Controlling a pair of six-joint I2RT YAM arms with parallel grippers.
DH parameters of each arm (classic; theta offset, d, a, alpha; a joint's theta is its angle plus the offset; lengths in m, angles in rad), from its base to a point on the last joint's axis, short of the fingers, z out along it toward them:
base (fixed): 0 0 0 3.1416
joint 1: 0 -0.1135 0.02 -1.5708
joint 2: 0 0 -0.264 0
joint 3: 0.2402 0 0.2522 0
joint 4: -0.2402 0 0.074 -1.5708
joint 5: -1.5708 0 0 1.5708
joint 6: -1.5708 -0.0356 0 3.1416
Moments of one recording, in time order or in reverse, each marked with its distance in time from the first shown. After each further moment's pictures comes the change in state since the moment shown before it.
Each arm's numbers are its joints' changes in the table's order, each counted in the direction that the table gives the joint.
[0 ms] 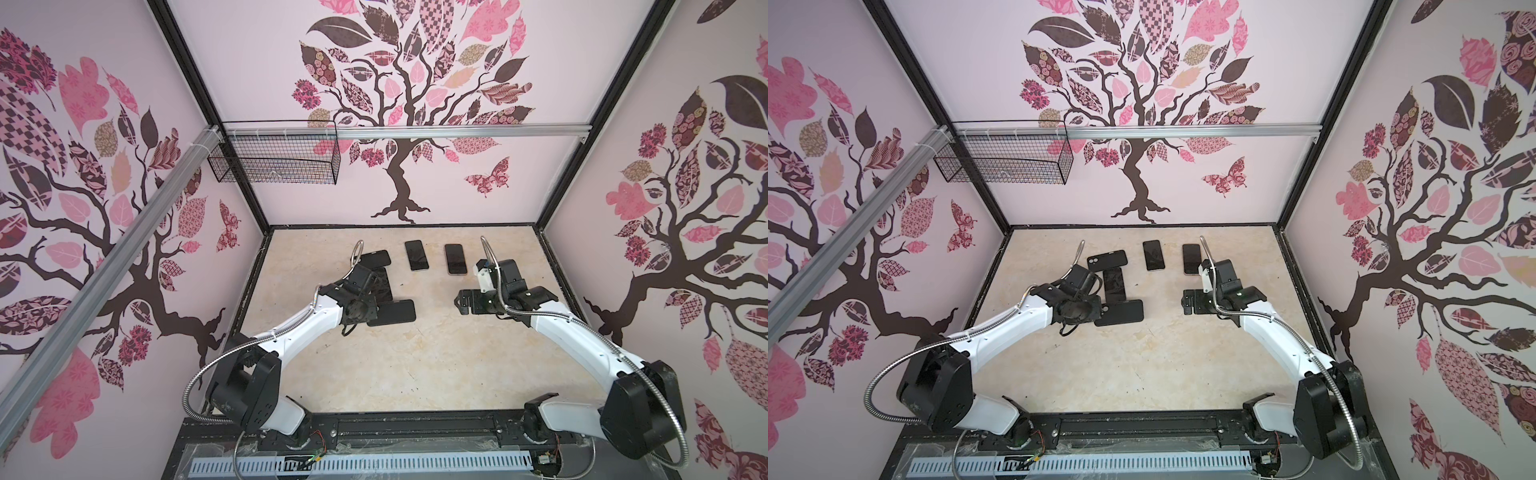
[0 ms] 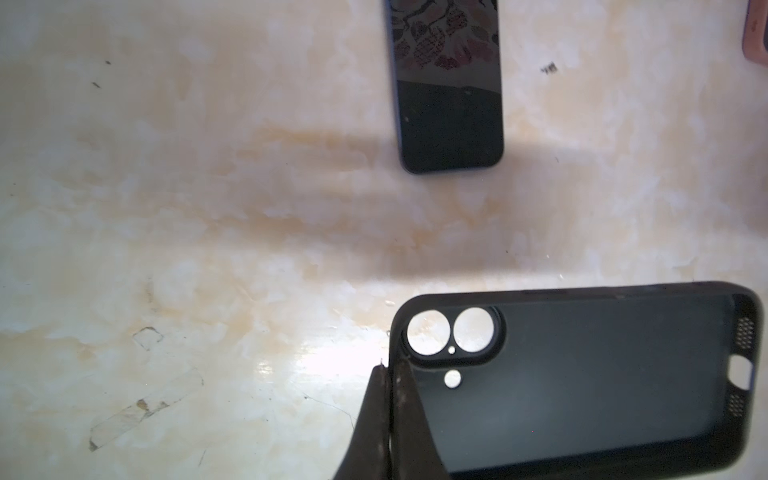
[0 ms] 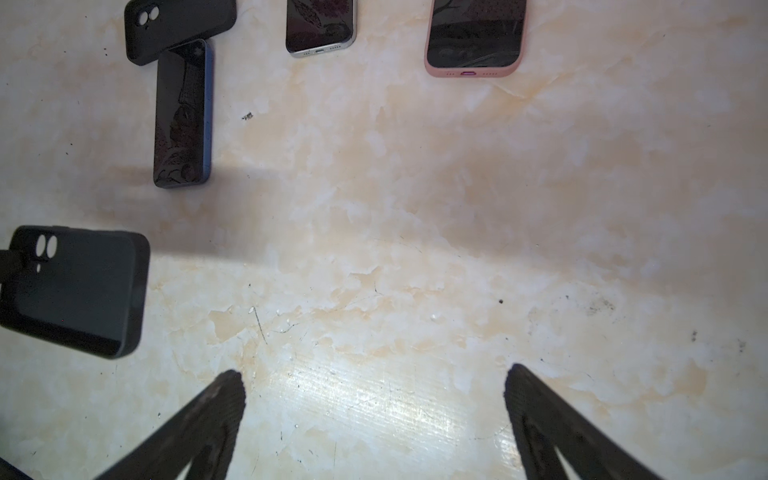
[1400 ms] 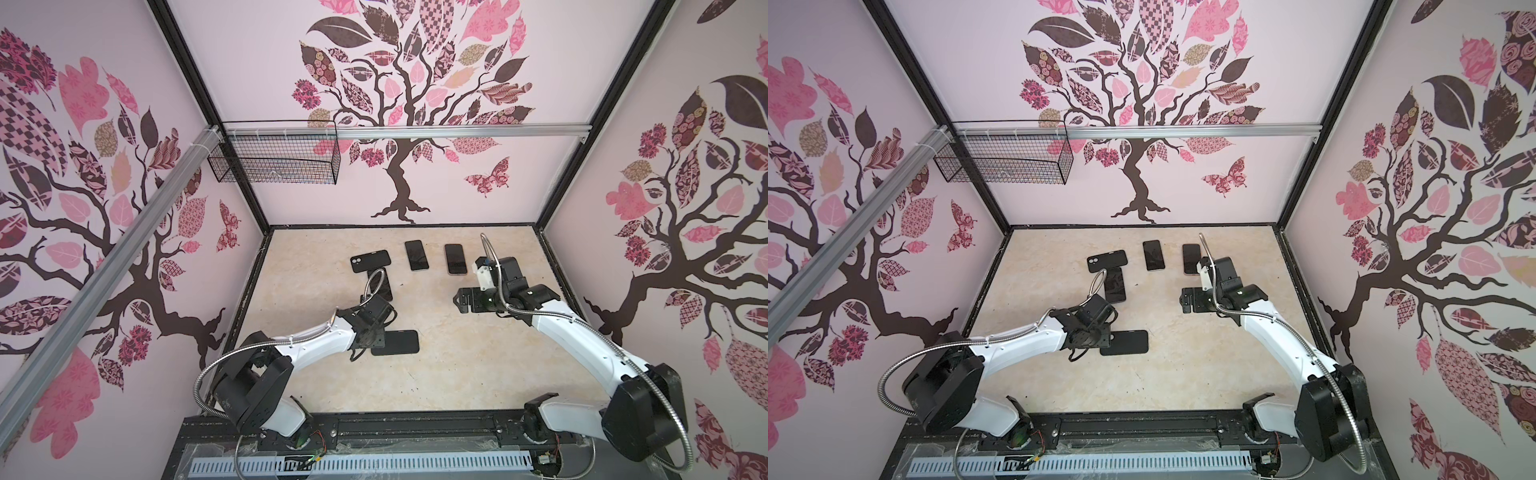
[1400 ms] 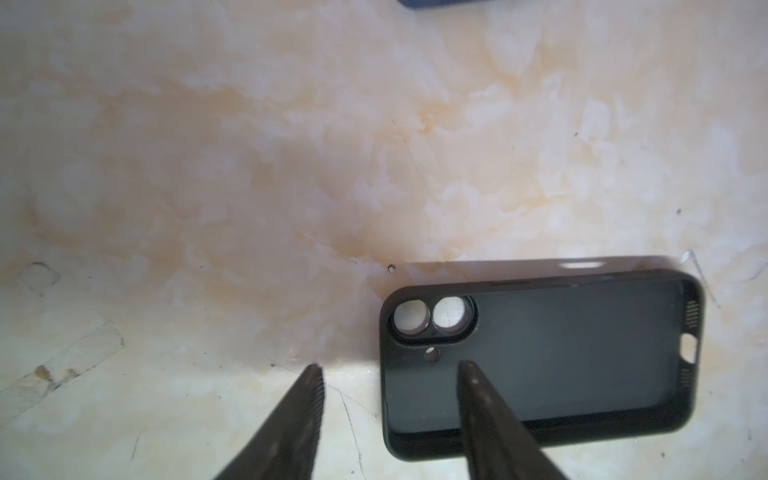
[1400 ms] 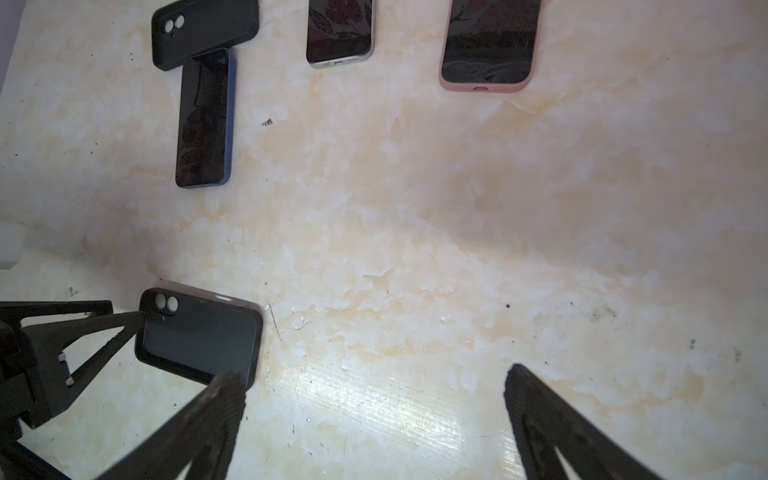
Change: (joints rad) left arm 0.142 0.009 -0.204 0.128 0.090 0.086; right arm -0.014 -0.002 0.054 -0.021 0.011 0.012
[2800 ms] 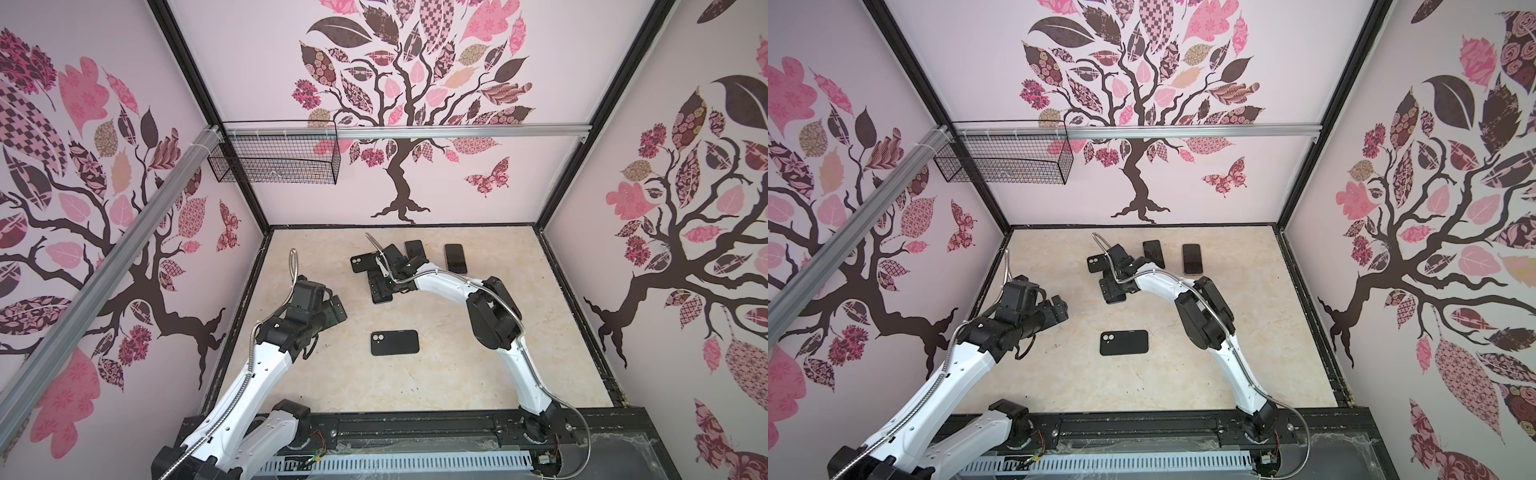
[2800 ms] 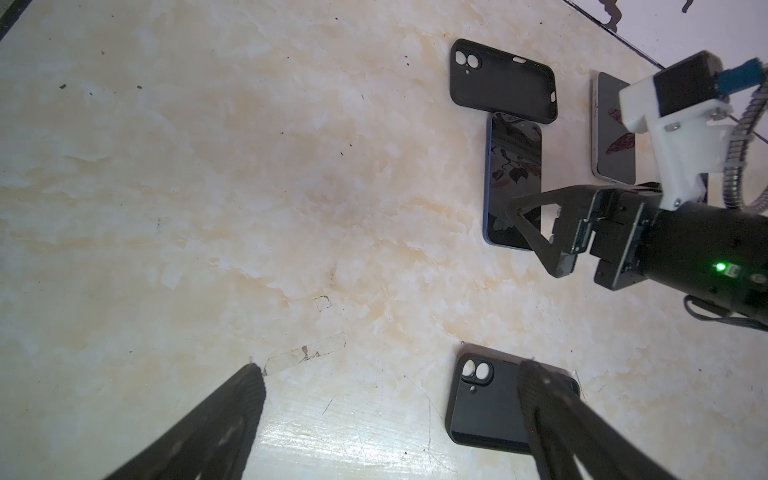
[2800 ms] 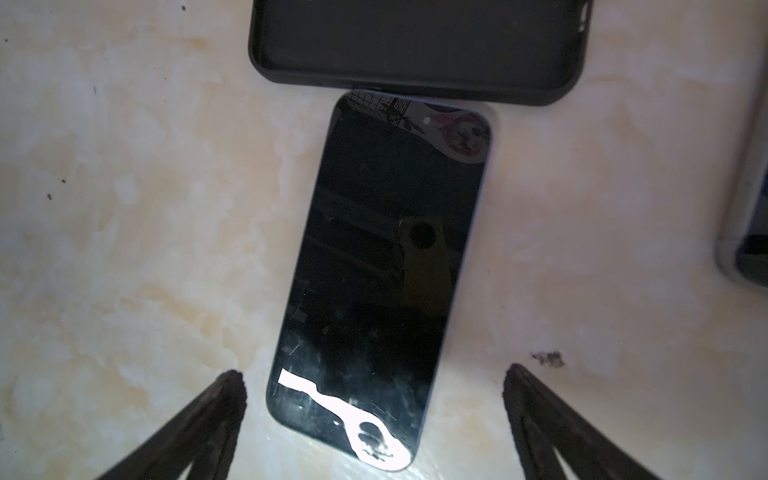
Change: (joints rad) left arm -0.405 0.526 -0.006 -0.187 -0.019 -0.082; right arm -0.396 -1.060 0.947 0.014 -0.155 -0.048
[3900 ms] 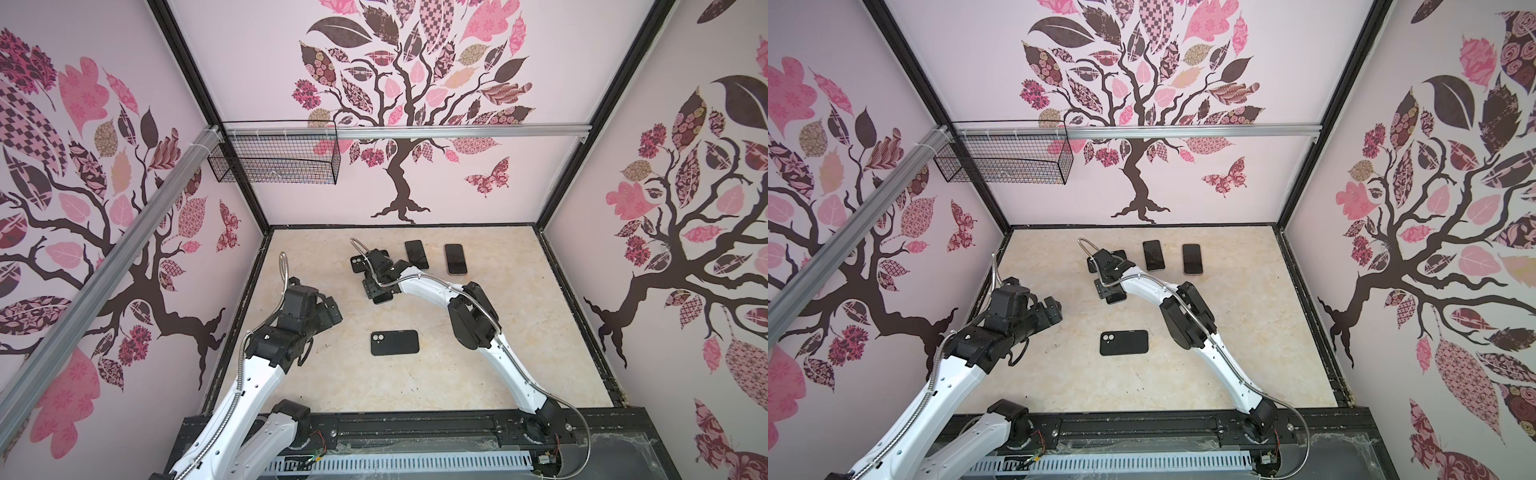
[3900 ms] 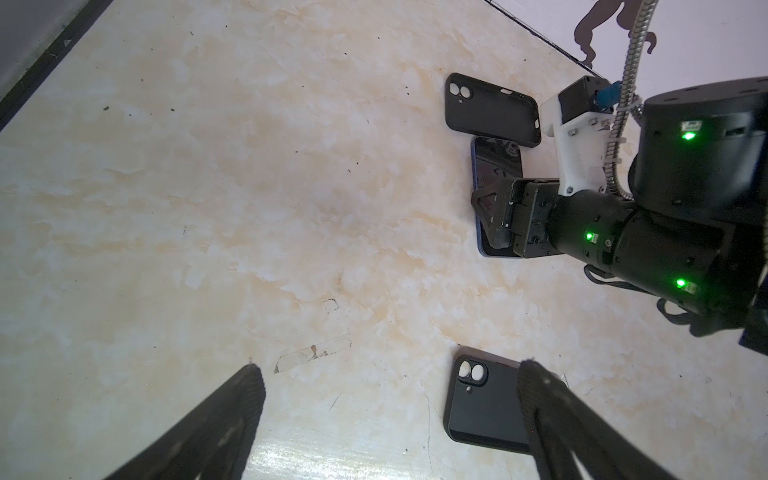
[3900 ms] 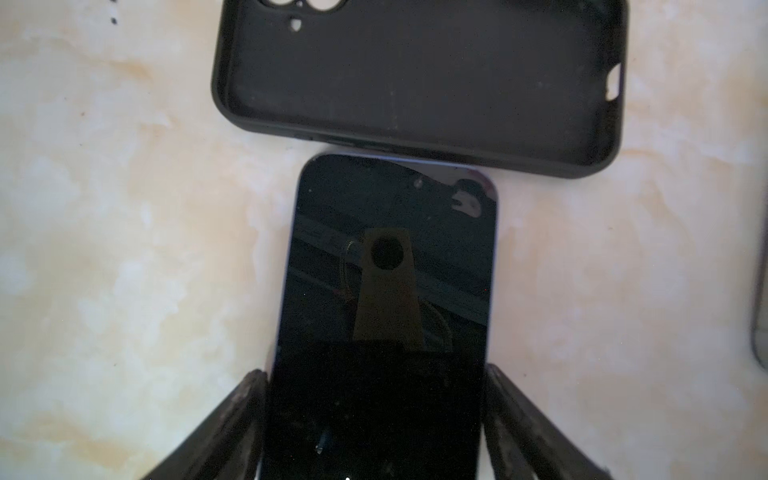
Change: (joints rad) left arm -0.003 0.095 -0.004 -0.026 0.024 0.001; right arm -0.039 -0.199 0.257 -0.073 -0.177 0.017
